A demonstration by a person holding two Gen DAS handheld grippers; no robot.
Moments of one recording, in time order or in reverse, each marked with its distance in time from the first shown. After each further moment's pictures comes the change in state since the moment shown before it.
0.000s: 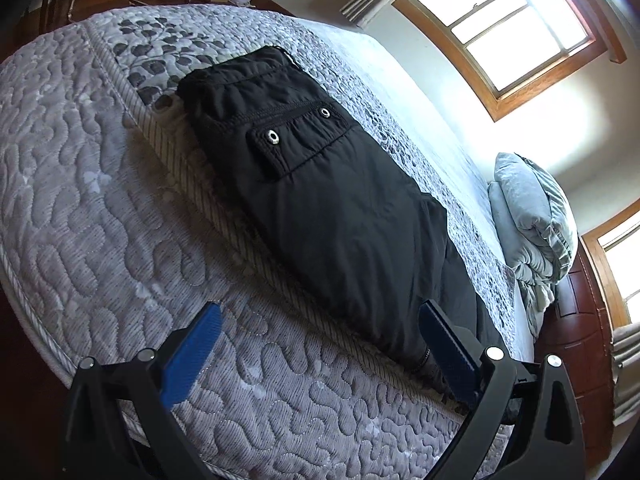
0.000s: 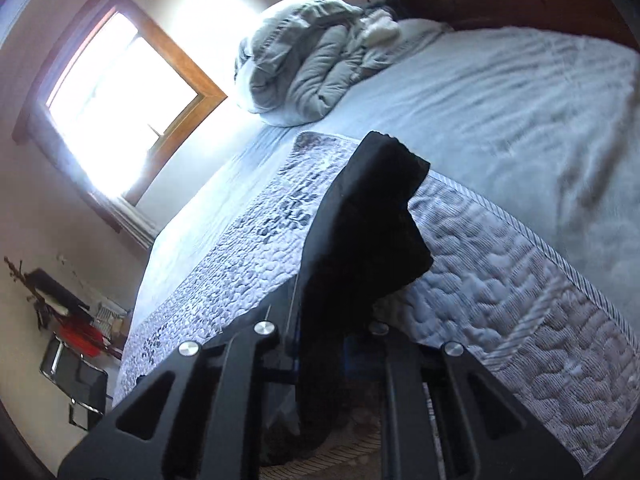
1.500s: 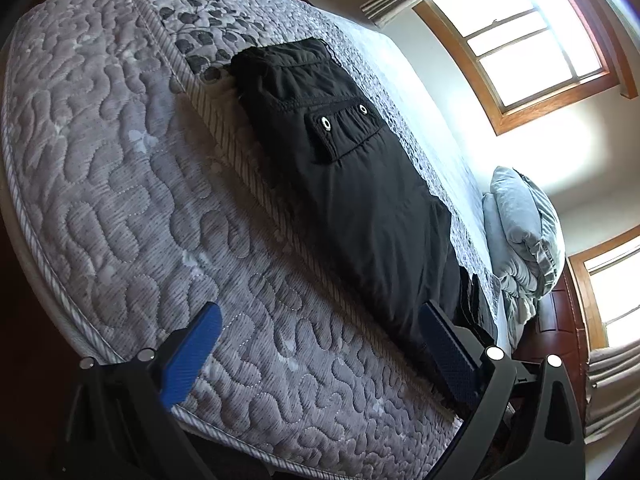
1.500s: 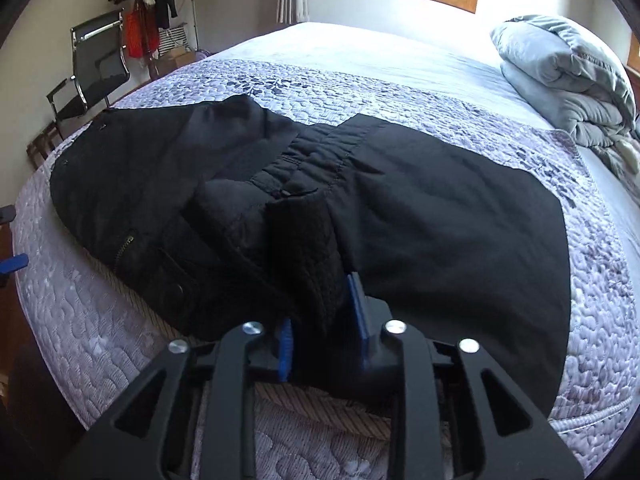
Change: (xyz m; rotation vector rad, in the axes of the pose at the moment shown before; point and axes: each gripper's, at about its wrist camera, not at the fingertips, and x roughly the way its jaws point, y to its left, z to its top) left arm -0.021 0.047 -0.016 -0.111 0.034 -0.049; right arm 0.084 0.248 -0.242 -0.930 0.400 0.090
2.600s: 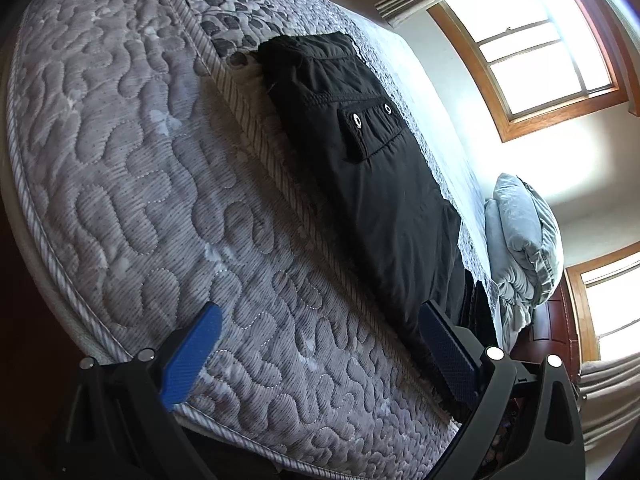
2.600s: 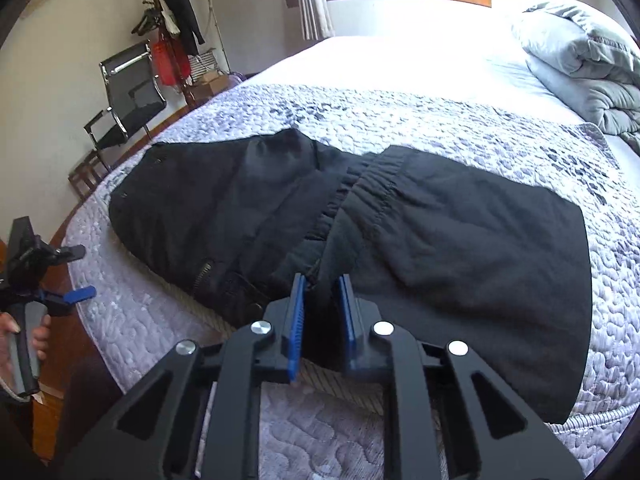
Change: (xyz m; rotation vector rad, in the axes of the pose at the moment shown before) left arm 0.007 0.025 0.002 -0.055 0.019 -0.012; right arm -0.036 0.008 0.013 0.047 -0.055 0.176
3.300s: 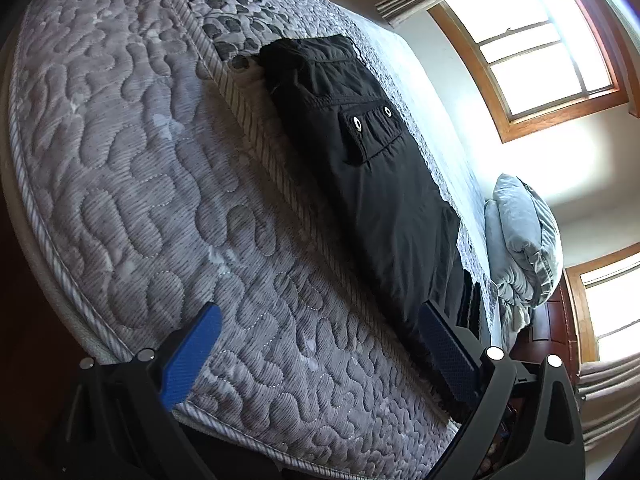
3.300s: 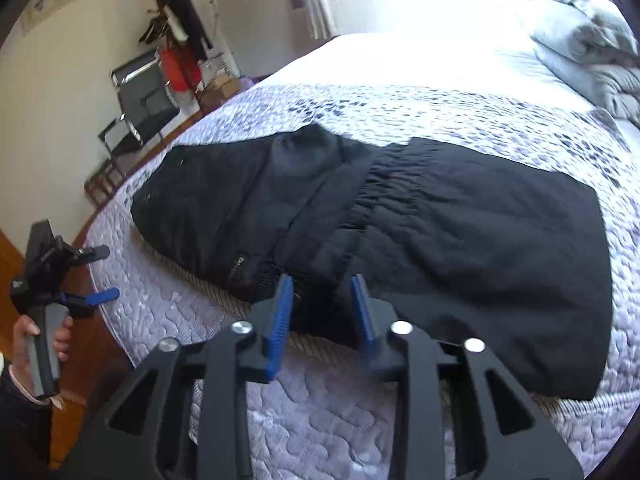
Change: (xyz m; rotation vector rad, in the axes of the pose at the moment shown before) left arm -0.007 0.000 -0.001 -0.001 -0.002 0.002; right arm -0.010 0.005 -0.012 0.074 -0.009 0.066
